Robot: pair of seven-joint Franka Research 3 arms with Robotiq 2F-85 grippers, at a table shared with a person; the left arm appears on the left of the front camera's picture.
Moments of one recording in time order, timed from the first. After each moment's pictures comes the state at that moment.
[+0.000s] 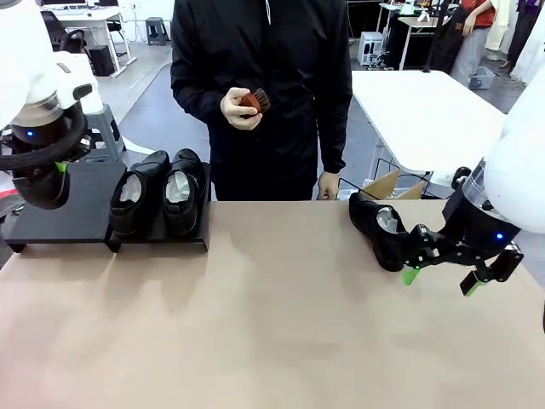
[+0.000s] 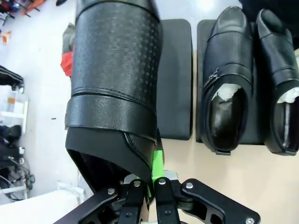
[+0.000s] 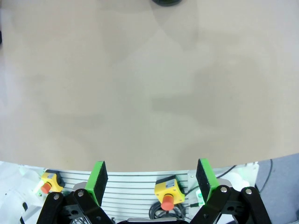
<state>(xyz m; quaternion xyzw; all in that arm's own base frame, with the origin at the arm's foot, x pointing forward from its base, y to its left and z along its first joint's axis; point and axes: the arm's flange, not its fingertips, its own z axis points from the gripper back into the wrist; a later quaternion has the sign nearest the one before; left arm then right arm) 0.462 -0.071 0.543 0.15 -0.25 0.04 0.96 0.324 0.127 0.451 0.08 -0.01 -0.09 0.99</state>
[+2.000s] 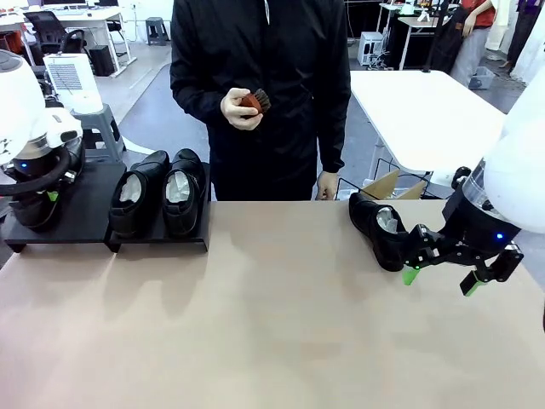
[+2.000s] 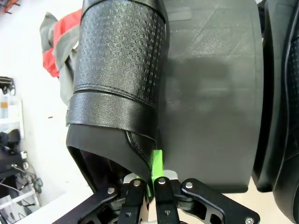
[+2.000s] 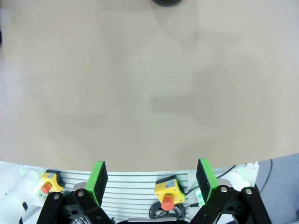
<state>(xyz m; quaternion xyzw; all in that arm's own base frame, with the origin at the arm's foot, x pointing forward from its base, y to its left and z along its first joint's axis) 0.569 0.036 0.429 0.14 -0.17 0.00 0.98 0.324 0.127 0.451 0.08 -0.01 -0.09 0.99</state>
